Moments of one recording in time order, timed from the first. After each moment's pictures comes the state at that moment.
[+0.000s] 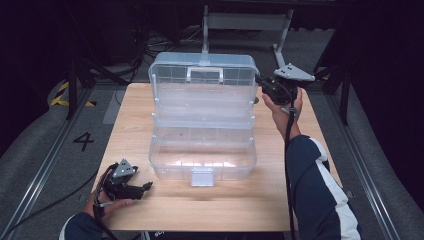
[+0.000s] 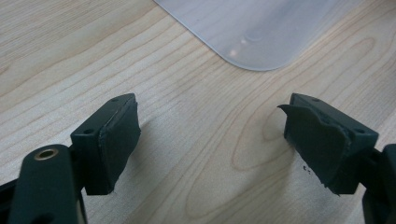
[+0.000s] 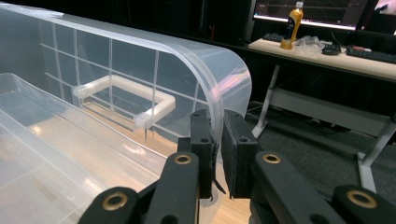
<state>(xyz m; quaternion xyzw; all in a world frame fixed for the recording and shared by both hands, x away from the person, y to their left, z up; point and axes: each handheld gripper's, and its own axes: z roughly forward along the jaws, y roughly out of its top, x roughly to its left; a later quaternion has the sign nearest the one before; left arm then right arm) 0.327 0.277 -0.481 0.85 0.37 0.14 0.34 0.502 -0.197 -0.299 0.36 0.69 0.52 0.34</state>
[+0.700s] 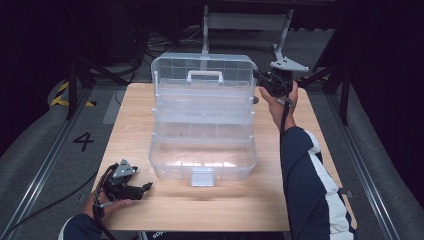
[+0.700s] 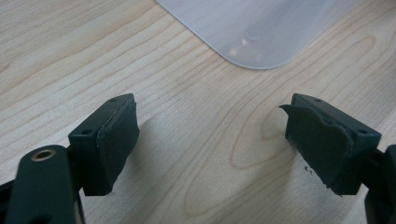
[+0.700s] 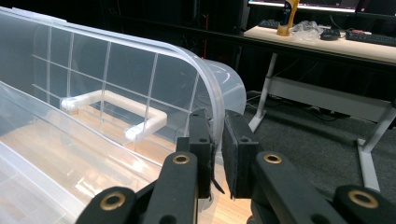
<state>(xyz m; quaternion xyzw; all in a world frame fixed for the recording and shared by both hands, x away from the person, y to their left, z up) 0.325 0.276 -0.482 0.85 0.38 0.15 0.34 0.534 -0.194 -0.303 0.39 0.69 0.51 0.32</state>
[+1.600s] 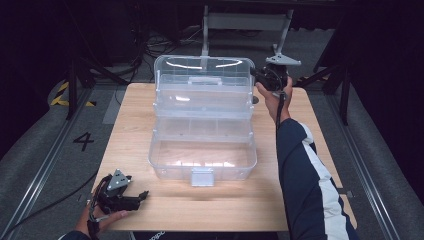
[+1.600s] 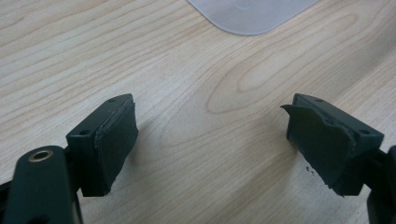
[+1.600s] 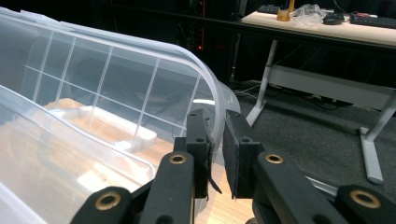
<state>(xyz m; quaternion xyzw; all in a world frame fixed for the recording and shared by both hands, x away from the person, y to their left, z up) 0.291 0.280 -0.482 0.83 0.42 0.16 0.33 0.571 -0.192 -0.317 0.40 0.70 0.50 0.31</state>
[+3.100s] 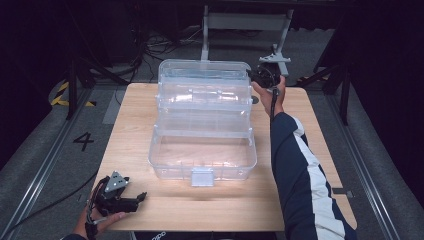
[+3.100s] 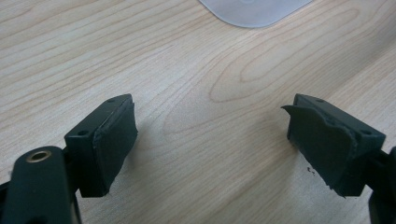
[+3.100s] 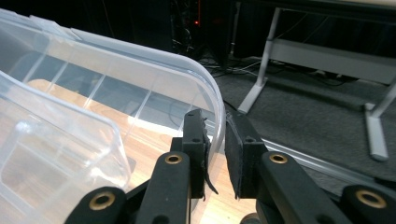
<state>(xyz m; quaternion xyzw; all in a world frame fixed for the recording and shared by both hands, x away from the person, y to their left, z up) 0.287 0.284 -0.481 0.83 0.42 0.16 0.33 0.619 -0.191 -0.350 0.43 0.72 0.47 0.28</state>
